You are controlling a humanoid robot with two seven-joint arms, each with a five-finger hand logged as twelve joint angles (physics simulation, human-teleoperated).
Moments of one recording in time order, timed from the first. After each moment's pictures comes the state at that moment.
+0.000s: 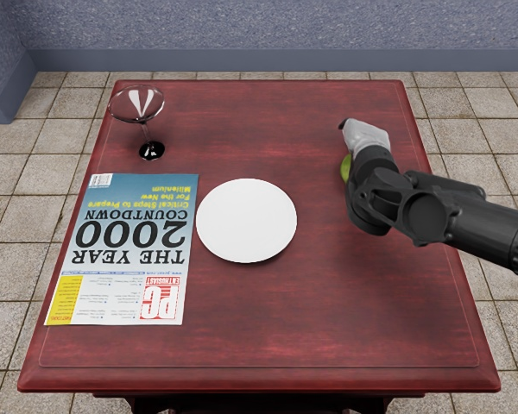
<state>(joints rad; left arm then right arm) 0.01 0.00 -0.06 -0.39 0.08 0.28 -0.09 1.16 -0.09 -0.06 0.78 -1.06 -0.37 -0.61</state>
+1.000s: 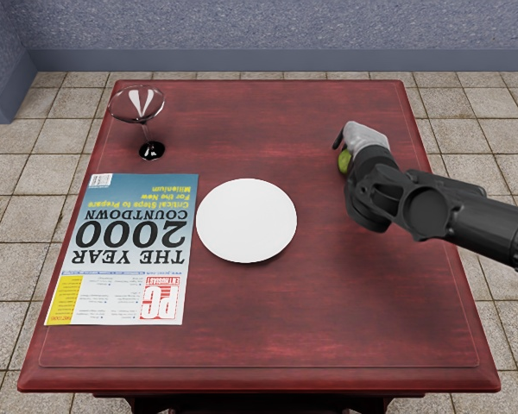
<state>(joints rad) 0.01 0.00 -0.06 -0.39 0.08 0.28 -0.09 1.18 -0.10 -0.06 0.78 -0.98 -0.35 -0.61</state>
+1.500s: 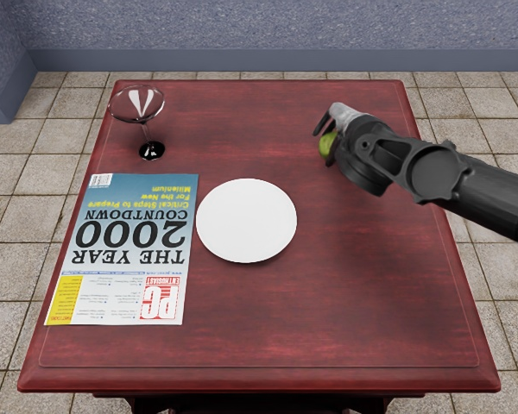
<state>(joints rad) 0.01 0.00 -0.06 -0.39 0.08 0.28 -0.09 1.26 -0.10 0.08 0.78 -0.85 -0.20 -0.61</state>
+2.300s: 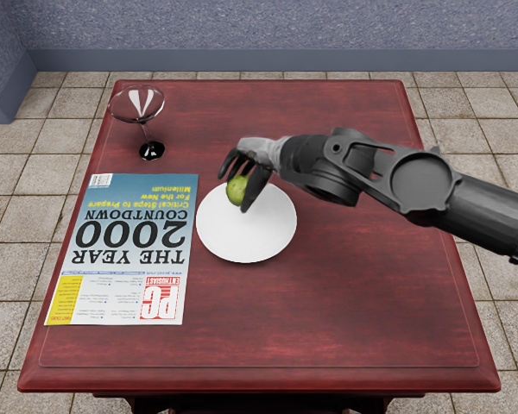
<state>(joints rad) 0.01 0.00 -0.06 -0.39 0.08 0.28 -0.09 1.20 -0.07 0.29 1.05 -0.83 0.06 -0.61</state>
